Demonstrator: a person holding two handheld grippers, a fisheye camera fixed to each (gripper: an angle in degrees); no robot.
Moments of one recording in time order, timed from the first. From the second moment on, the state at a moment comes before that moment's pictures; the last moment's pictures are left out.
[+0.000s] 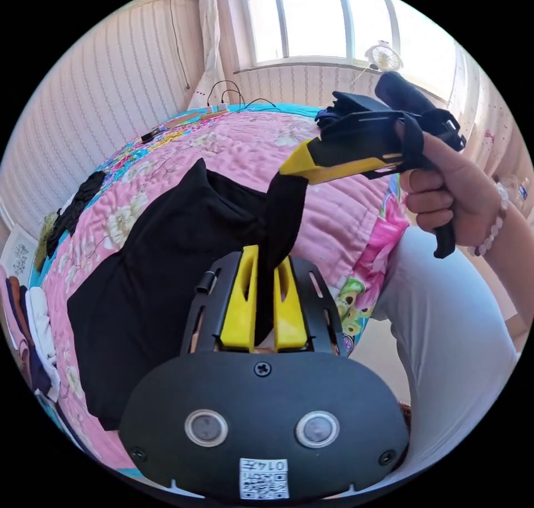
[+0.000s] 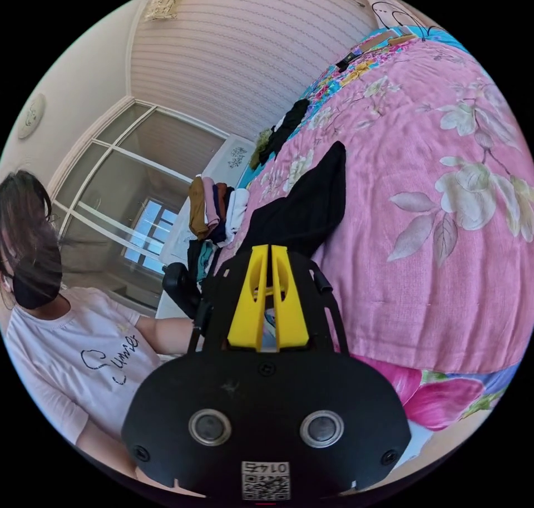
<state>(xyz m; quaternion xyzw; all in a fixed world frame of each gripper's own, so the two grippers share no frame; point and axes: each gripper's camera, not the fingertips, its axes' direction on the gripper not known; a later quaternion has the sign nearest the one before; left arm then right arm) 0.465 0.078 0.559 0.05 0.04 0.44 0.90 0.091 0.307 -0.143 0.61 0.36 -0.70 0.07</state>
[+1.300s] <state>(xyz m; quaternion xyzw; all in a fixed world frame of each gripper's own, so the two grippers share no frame) 0.118 0.020 0.403 0.18 0.05 0.06 0.98 -0.261 0.234 0.074 0.58 0.51 -0.62 0.10</state>
